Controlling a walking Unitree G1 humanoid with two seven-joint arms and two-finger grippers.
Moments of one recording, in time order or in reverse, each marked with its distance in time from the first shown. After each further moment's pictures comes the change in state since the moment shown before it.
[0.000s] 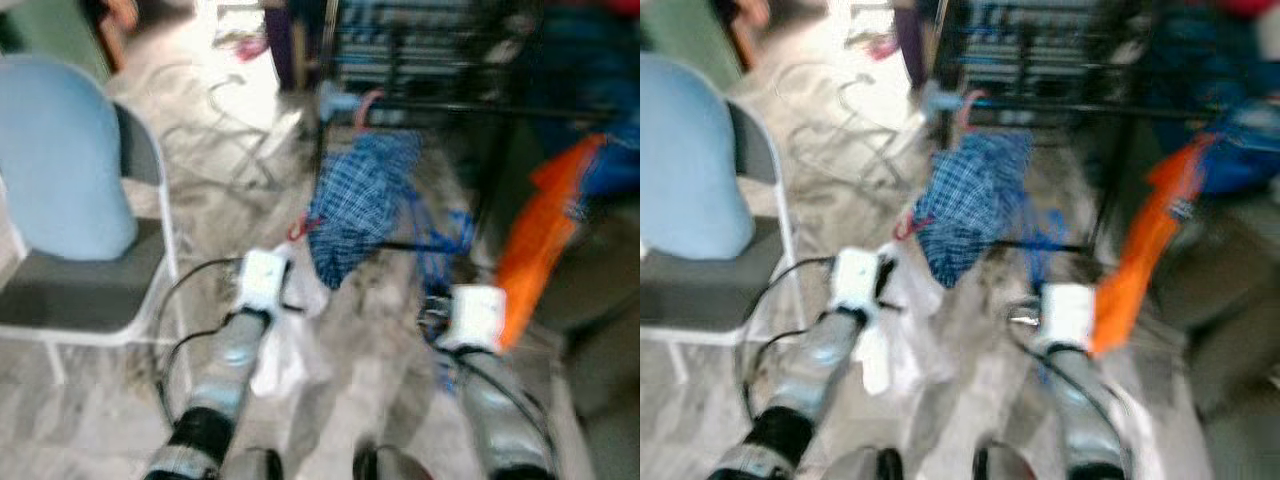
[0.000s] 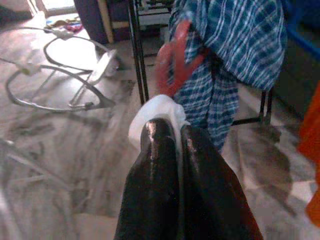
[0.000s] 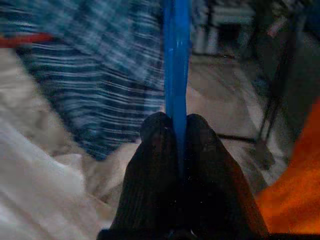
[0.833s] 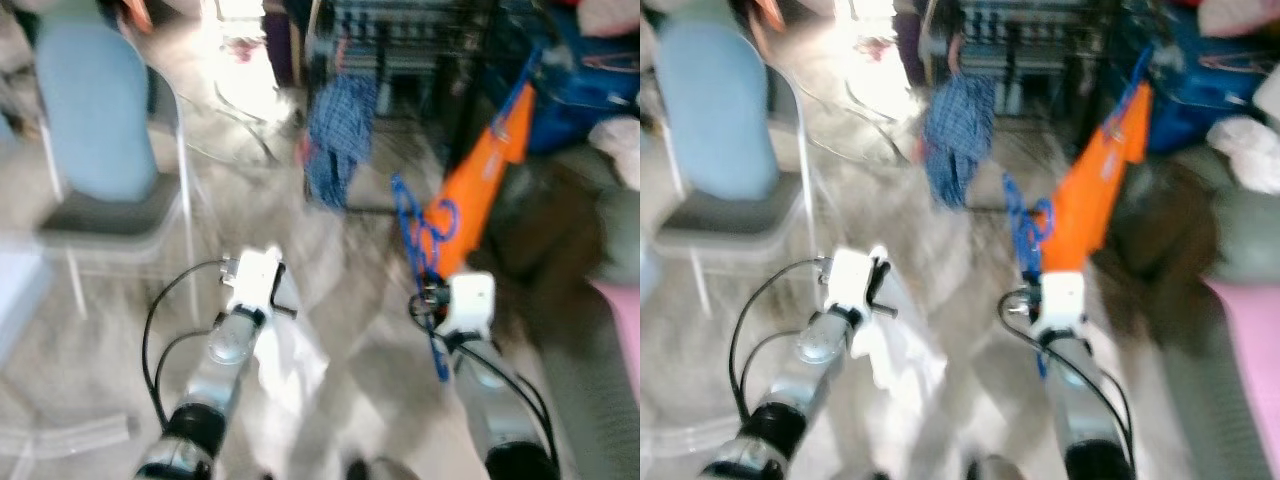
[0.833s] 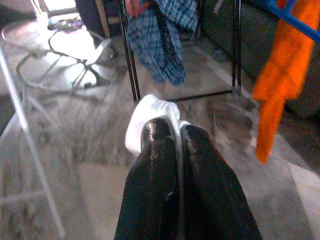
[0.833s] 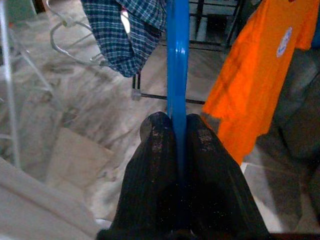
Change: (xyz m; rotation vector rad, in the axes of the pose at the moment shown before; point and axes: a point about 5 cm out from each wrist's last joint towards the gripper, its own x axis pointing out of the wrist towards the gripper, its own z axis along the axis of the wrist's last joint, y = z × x) left arm -0.001 0.017 -0.007 0.050 0.029 -0.001; right arm 0.013 -0.007 0.000 0.014 0.011 -0.010
